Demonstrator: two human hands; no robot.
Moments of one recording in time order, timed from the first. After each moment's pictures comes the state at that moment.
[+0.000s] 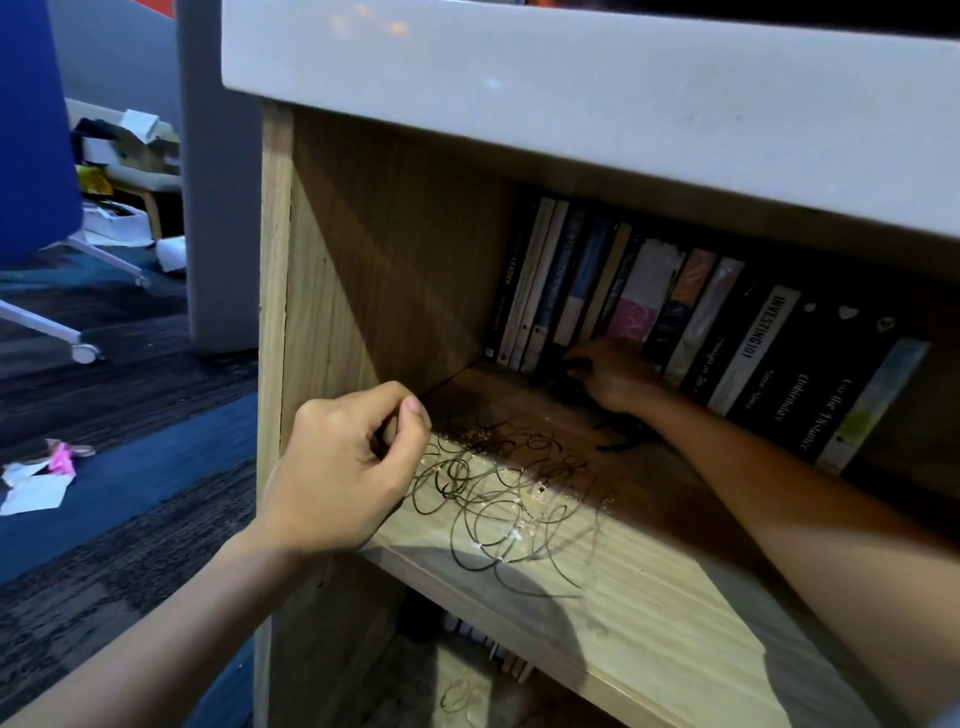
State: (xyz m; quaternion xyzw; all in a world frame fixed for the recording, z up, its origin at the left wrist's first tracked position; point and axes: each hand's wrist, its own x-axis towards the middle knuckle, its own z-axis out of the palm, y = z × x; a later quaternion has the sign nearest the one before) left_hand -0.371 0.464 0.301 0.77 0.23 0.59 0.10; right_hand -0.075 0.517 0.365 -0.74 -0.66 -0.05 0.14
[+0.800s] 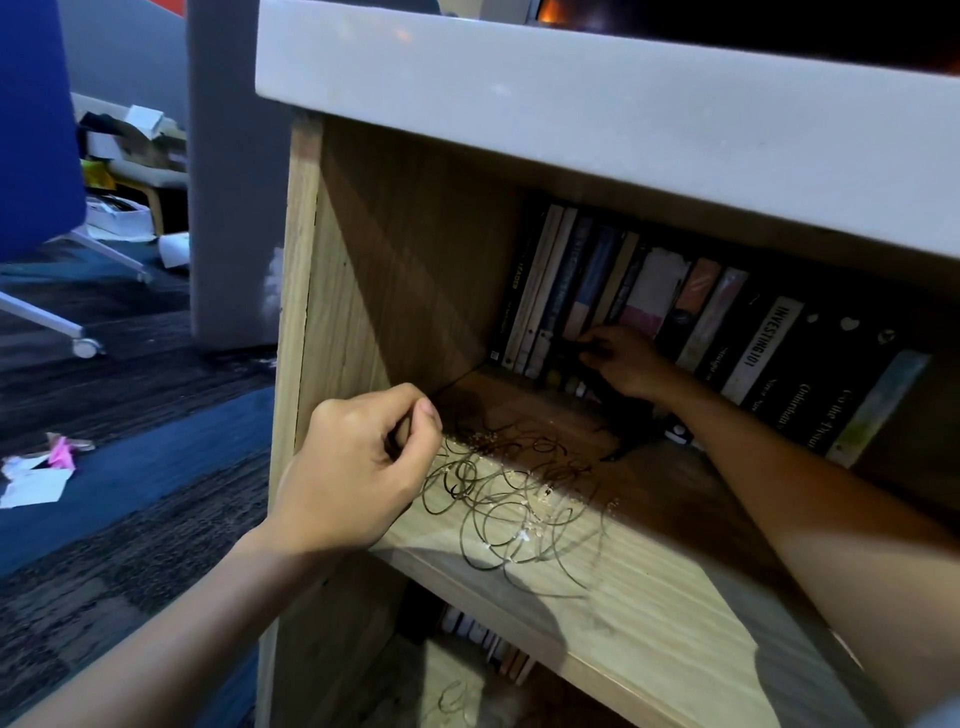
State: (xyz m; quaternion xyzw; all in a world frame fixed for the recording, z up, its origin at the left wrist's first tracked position) left_hand -0.372 0.463 0.303 0.77 0.23 0.59 0.10; right_hand -0.068 0.515 0.386 -0.73 -0.64 0.02 0.22
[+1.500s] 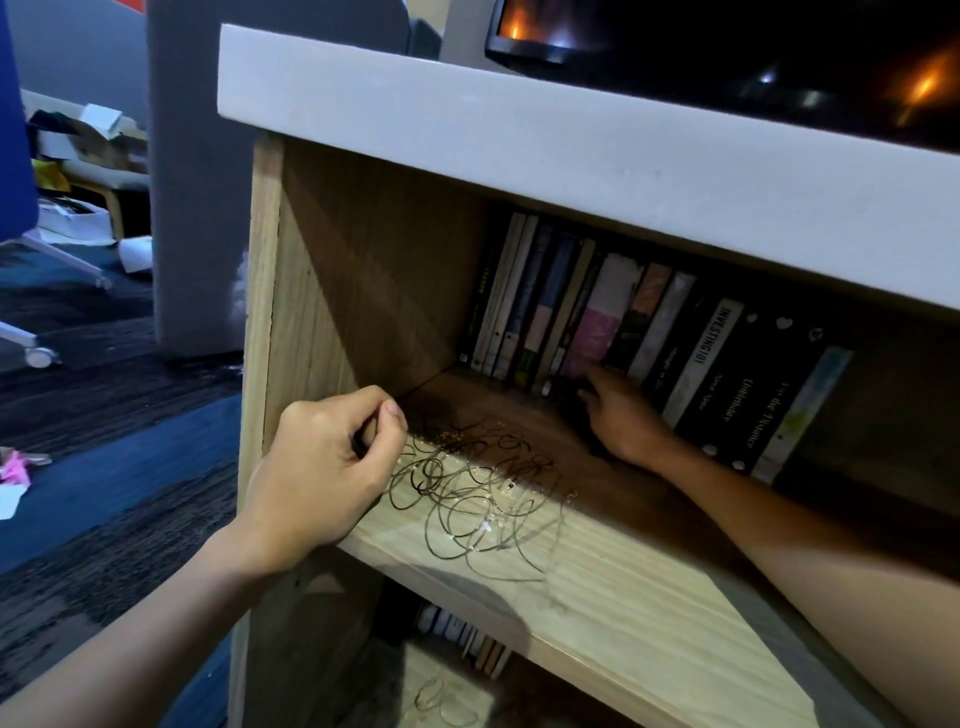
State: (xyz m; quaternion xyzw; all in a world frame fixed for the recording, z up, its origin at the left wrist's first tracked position) left_hand -0.372 0.459 0.303 0.77 0.23 0.59 0.11; right_hand -0.053 0.467 0.348 -0.68 -0.67 -0.10 0.27
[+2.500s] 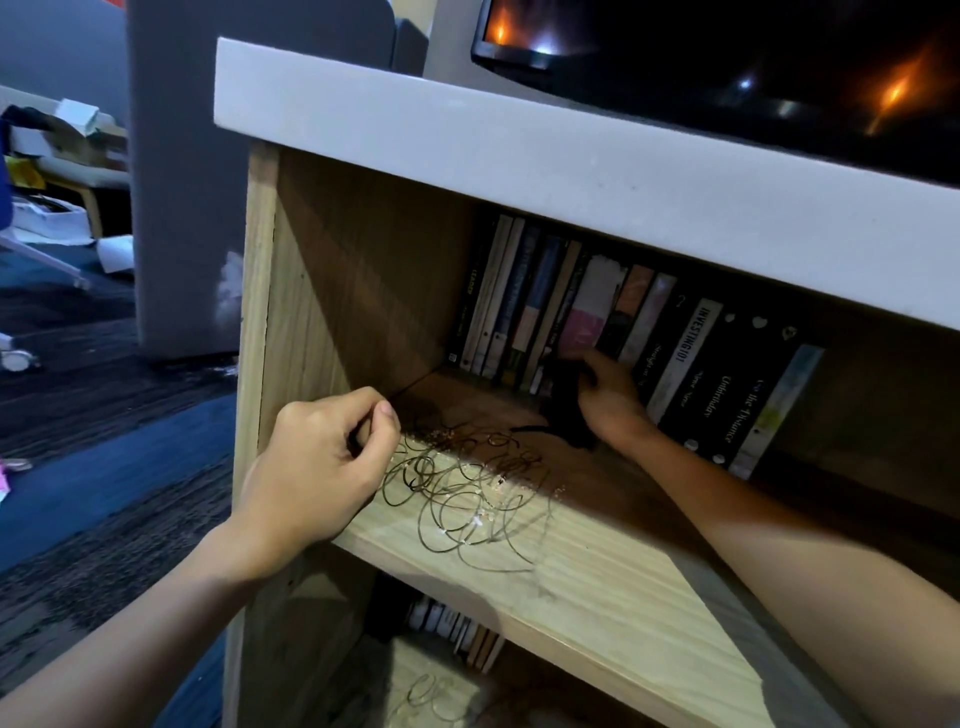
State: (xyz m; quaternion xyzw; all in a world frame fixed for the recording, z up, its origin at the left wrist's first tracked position) left_hand -0.372 0.464 0.299 0.77 0.23 0.58 0.12; right_hand -0.067 0.463 0.355 -0.67 -0.61 -0.03 0.42
